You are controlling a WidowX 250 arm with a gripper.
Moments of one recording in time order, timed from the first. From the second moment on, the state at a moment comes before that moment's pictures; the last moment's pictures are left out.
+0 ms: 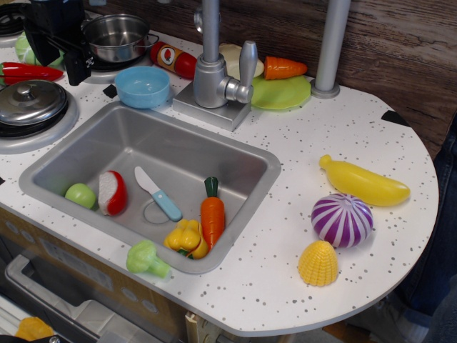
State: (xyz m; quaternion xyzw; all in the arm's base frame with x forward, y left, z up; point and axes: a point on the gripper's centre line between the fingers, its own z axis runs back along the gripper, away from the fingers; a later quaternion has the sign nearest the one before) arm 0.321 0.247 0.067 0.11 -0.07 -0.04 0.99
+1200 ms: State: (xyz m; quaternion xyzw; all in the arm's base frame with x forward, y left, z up) arm 0.238 0.080 0.095 0.15 0.04 0.42 0.89
